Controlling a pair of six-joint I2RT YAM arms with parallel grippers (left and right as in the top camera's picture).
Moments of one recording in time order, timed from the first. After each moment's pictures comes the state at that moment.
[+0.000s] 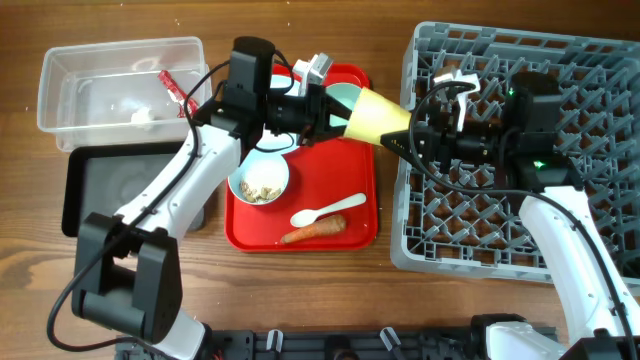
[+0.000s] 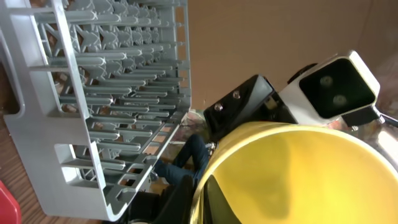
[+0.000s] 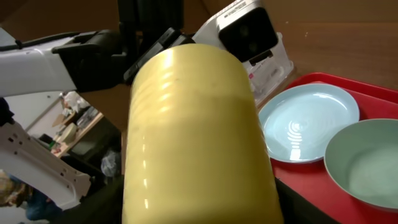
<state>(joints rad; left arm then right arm) -0.35 1.73 1.24 -0.13 1.24 -0.90 0.03 1.33 0.94 -0.20 -1.22 0.06</state>
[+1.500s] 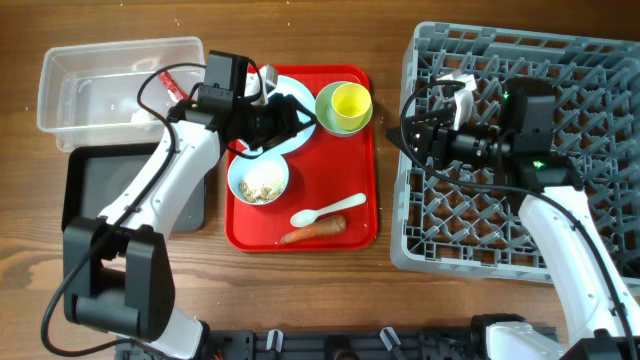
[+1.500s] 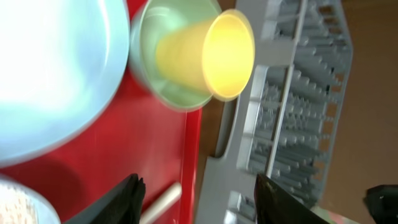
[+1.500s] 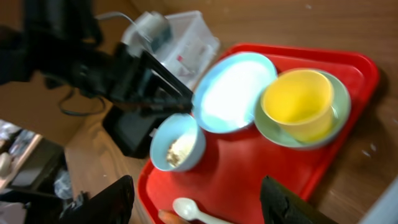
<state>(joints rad) -0.24 1.73 1.24 -0.49 0.63 -0.62 0.04 1.33 0.94 -0.35 -0.91 0.06</state>
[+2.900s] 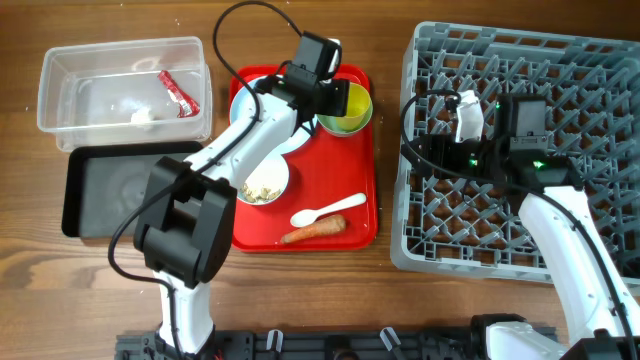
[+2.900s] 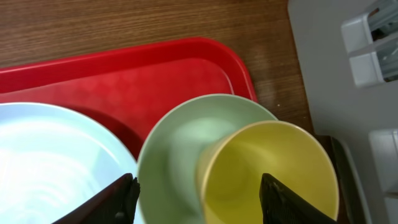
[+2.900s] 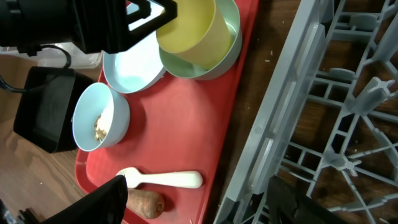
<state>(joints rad) -0.49 2.05 1.57 -0.43 0.02 -0.28 0.04 1.33 0.94 -0.58 -0.58 0.08</state>
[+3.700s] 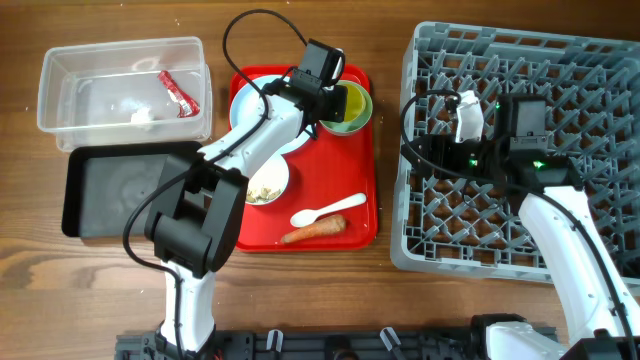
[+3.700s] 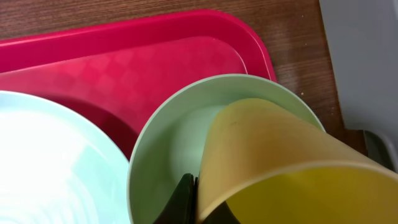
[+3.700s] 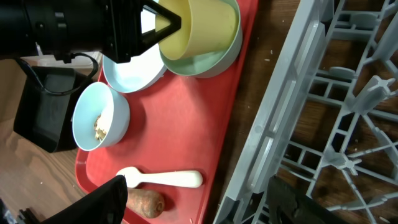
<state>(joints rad) -0.49 2.12 1.57 -0.41 0.02 -0.27 0.04 1.33 0.94 -0.58 -0.58 0.08</state>
